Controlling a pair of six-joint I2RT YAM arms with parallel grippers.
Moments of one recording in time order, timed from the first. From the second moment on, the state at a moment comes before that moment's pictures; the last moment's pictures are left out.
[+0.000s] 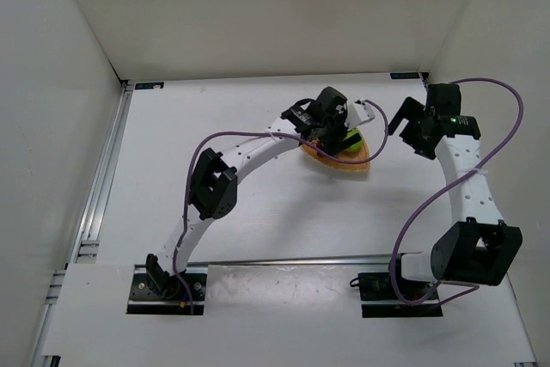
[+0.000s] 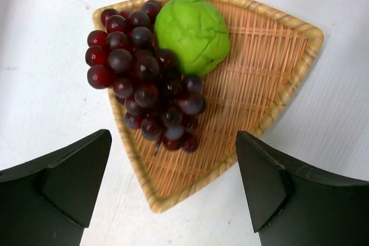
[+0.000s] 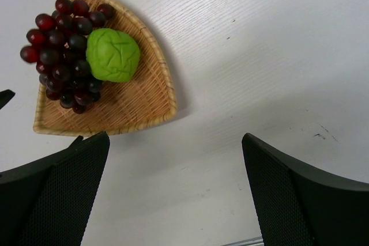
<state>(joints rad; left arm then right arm) -0.88 2.33 2.21 -0.60 0.04 0.42 -0.06 1.35 1.29 -0.84 0.01 0.46</state>
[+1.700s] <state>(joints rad) 0.01 0.71 0.88 -0.95 -0.19 0.21 -0.06 1.15 0.97 -0.73 -0.12 0.53</state>
